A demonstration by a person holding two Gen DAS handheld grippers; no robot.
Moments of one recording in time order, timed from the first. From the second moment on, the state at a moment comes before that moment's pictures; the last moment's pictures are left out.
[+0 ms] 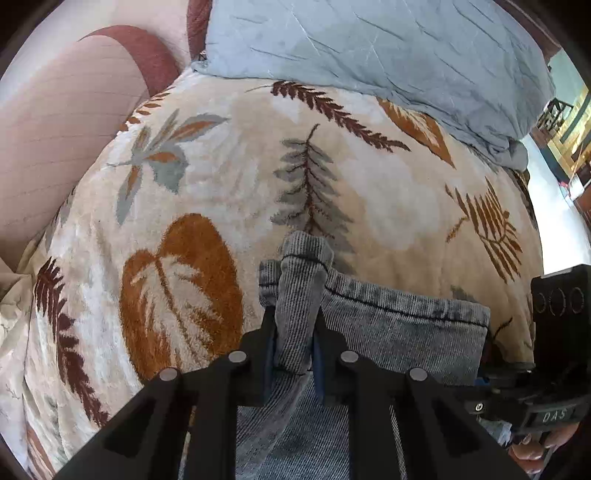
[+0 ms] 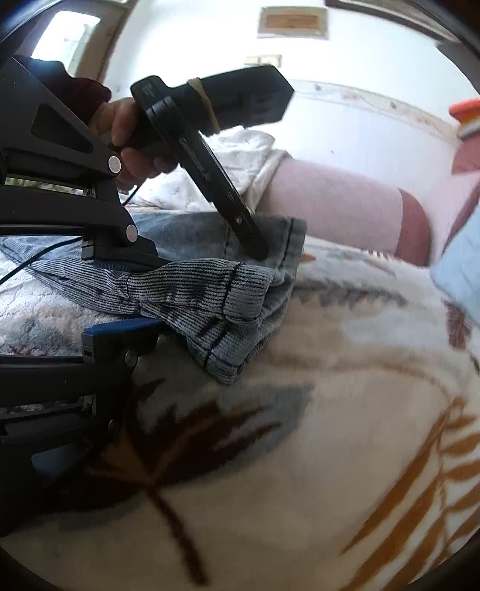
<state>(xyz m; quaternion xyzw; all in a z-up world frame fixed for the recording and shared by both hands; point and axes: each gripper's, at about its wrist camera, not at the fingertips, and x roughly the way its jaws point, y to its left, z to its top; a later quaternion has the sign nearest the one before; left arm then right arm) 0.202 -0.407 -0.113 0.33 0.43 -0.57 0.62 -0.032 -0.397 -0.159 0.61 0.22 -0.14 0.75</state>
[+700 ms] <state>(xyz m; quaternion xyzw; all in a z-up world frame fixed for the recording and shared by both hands) 0.254 -0.202 -0.033 0.08 0.40 -0.56 0.72 0.019 -0.285 -0.057 0.38 0.23 -0.02 0.90</state>
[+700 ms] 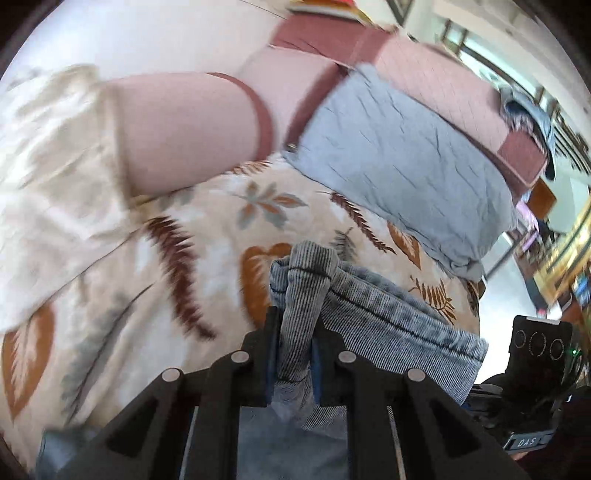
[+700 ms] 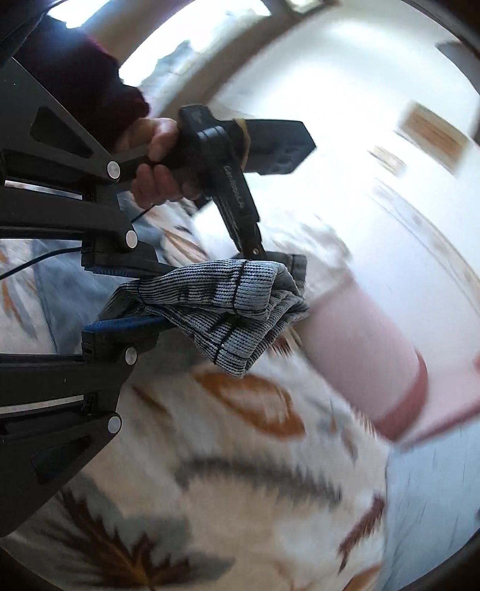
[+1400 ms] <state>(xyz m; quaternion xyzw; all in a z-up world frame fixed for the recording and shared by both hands) 0.270 -0.016 -0.073 -0.03 0.47 -0.34 0.81 0.082 -0.231 -0.094 0.40 0.36 0.18 0.83</state>
